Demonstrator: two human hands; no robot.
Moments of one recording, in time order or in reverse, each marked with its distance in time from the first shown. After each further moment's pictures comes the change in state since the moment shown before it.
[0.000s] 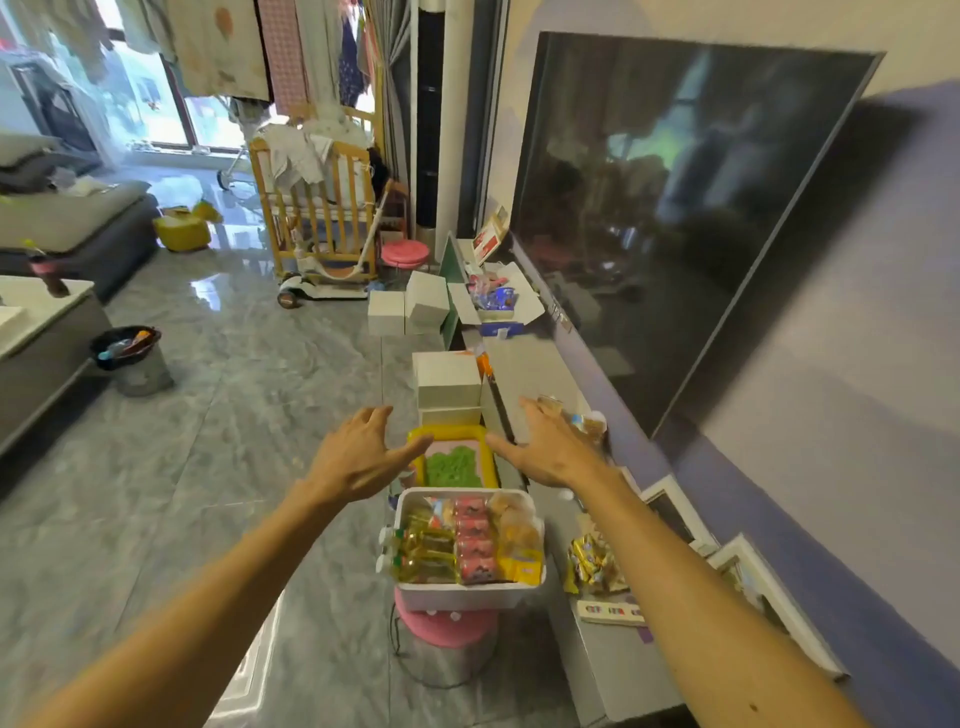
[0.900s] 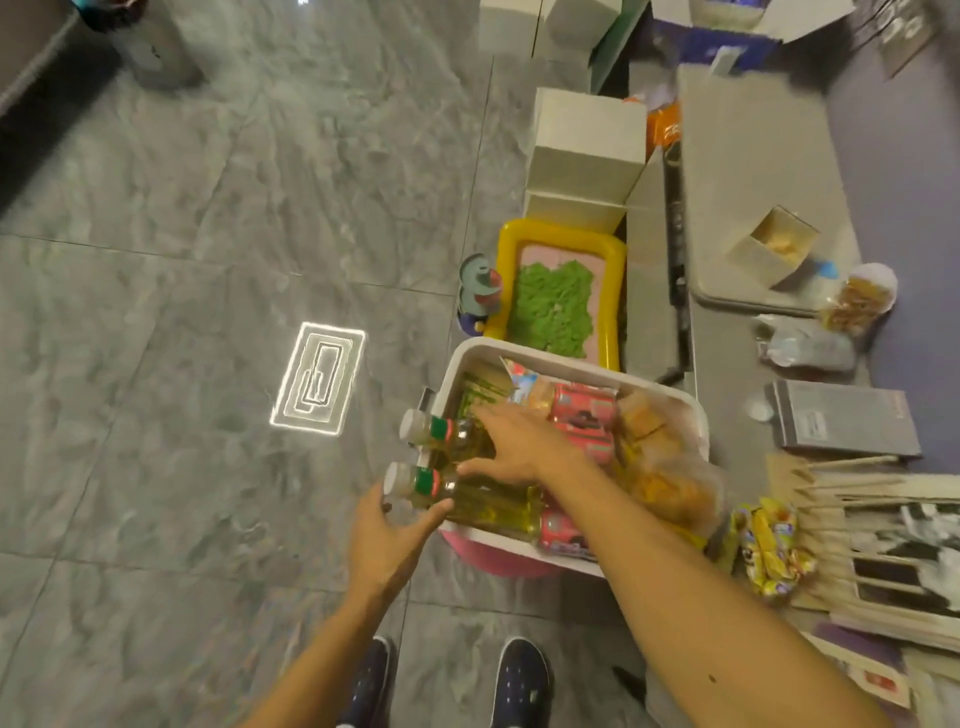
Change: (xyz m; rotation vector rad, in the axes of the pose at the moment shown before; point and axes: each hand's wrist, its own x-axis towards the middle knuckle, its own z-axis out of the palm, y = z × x) left_hand 0.064 -0.195 0.488 -0.760 0.026 -0.873; right_hand 0.316 0.136 0.507 -0.193 -0.672 -0.394
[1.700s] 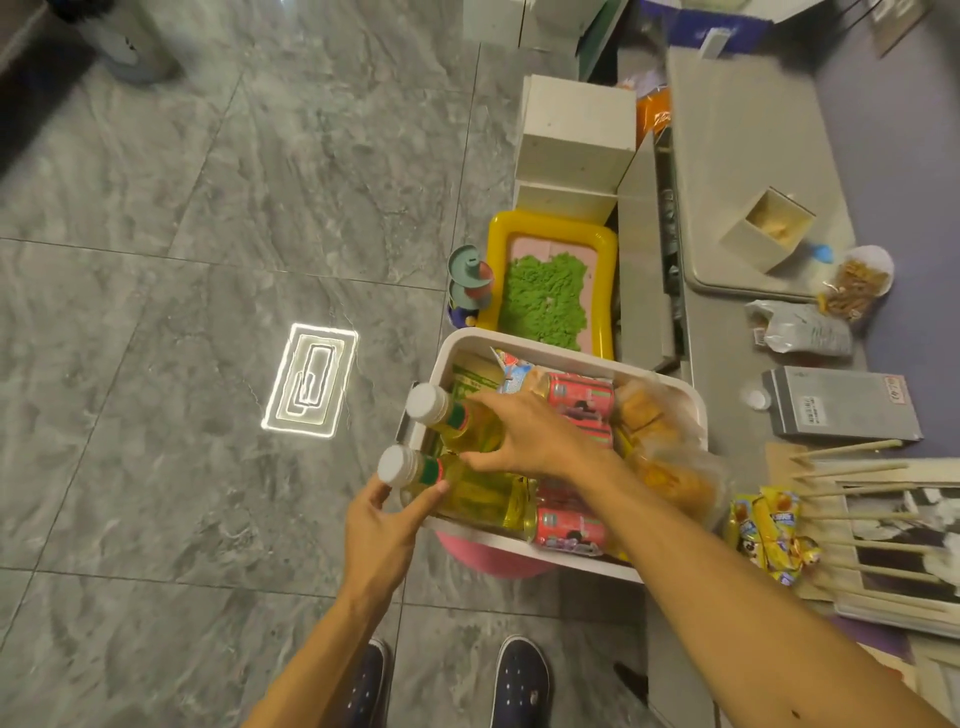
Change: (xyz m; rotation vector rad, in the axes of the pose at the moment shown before) left_hand 0.000 0.014 0.011 -0.376 -0.053 0.161; right_hand -0.019 0.018 -0.006 0.292 0.217 -0.163
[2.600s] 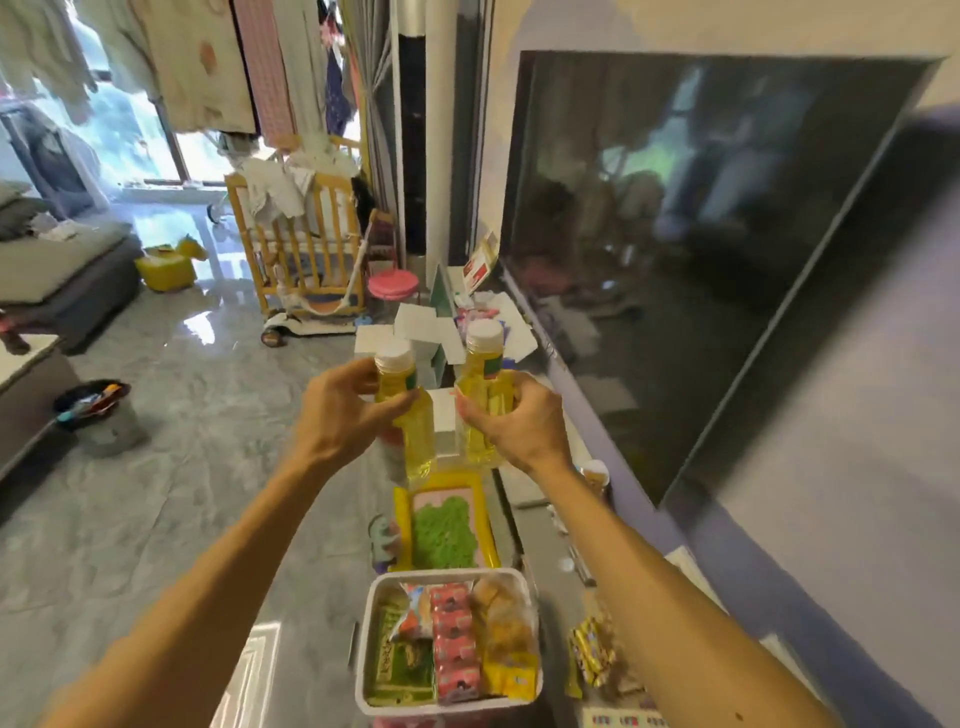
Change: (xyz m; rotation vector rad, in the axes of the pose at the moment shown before) left_hand -0.175 0.580 0.003 0.409 -0.193 0.963; right_hand -0.284 -0.312 -0.384 0.267 1.138 0.131
